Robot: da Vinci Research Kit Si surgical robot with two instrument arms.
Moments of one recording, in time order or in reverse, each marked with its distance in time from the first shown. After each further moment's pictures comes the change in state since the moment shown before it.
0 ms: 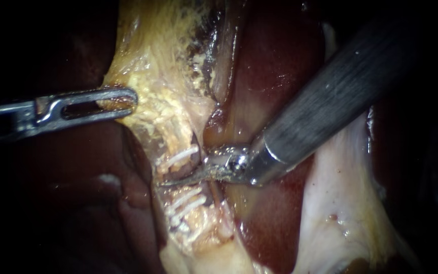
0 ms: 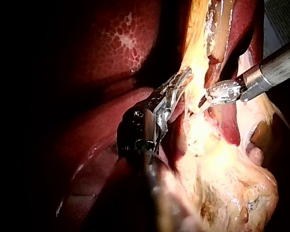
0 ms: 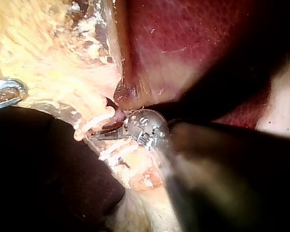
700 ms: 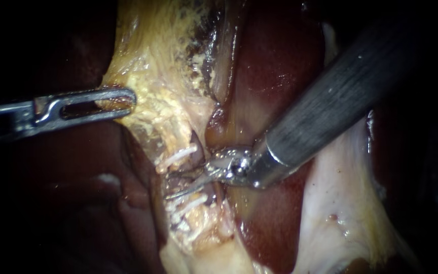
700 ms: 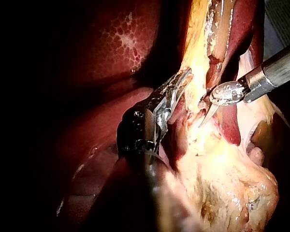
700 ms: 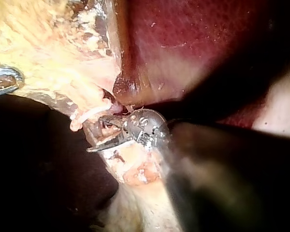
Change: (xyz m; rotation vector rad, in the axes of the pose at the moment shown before) right arm -0.001 -0.002 -0.001 -0.033 0.013 -0.090; left arm 0.000 0.000 0.000 0.001 0.000 0.001
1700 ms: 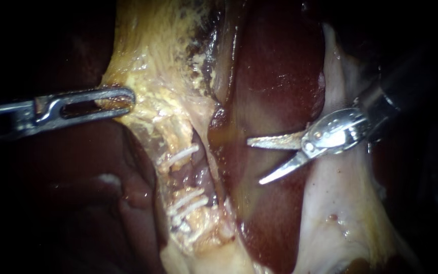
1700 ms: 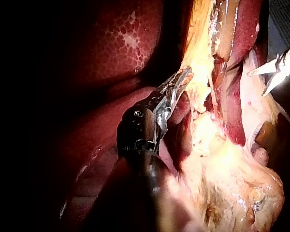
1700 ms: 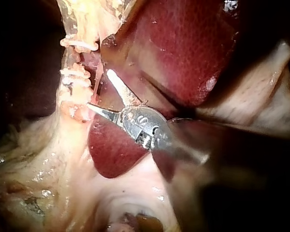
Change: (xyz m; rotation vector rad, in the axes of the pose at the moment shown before) right arm 0.003 -0.007 -0.020 -0.288 0.024 -0.600; left arm 0.001 0.002 0.001 -0.014 -0.015 0.028
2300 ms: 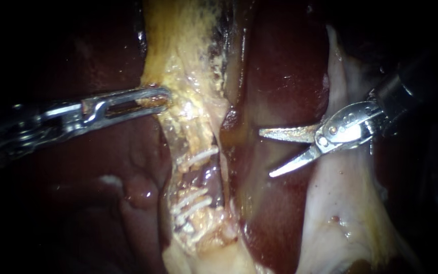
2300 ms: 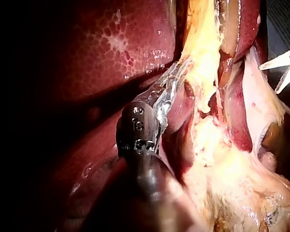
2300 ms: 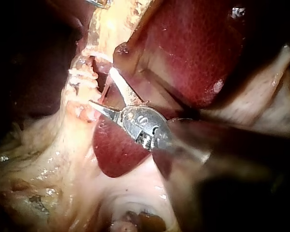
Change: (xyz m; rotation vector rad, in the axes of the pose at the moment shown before) right arm 0.001 0.000 0.000 -0.024 -0.005 0.007; left arm 0.004 0.003 0.009 -0.023 0.051 0.030
